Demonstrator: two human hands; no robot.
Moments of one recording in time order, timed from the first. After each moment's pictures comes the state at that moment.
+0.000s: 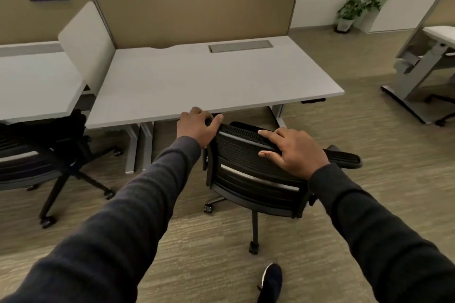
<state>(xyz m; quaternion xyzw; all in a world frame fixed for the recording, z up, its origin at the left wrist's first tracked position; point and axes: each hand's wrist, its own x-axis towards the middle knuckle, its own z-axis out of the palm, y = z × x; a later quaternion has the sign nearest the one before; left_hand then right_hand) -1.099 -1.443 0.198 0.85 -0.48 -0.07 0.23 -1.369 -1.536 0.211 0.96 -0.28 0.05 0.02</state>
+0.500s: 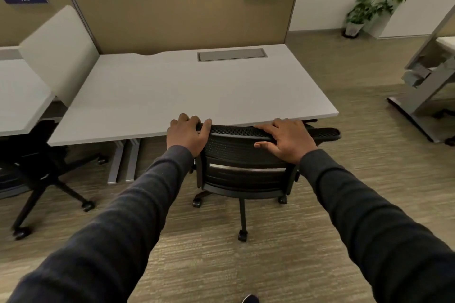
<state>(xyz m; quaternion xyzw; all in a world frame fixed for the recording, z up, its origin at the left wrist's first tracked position) -1.119 -1.611 0.190 0.89 -0.41 -0.02 0.20 -1.361 -1.774 0.207 0.96 -0.26 0.03 0.03</state>
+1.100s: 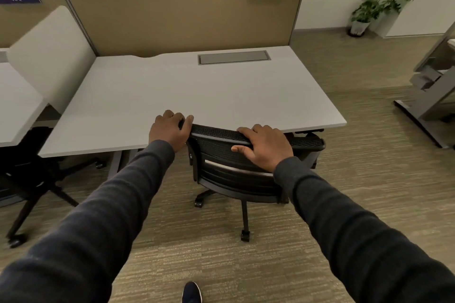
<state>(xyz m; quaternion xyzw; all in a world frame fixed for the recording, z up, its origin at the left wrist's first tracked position) -1.028 -1.653 0.189 0.89 -0.41 -0.03 0.20 -1.277 -1.787 0.199 0.96 -0.27 0.05 0.00</state>
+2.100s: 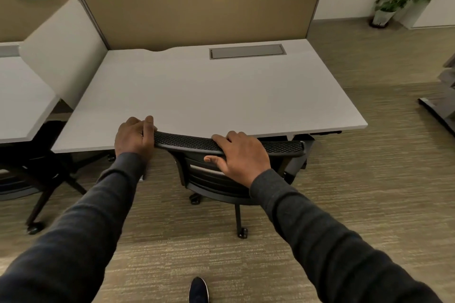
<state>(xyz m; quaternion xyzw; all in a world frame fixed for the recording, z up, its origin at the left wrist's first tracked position) -0.964 -1.589 0.178 0.90 -0.32 0.06 0.27 -1.212 -1.739 0.194 0.97 -0.21 0.09 0.00</state>
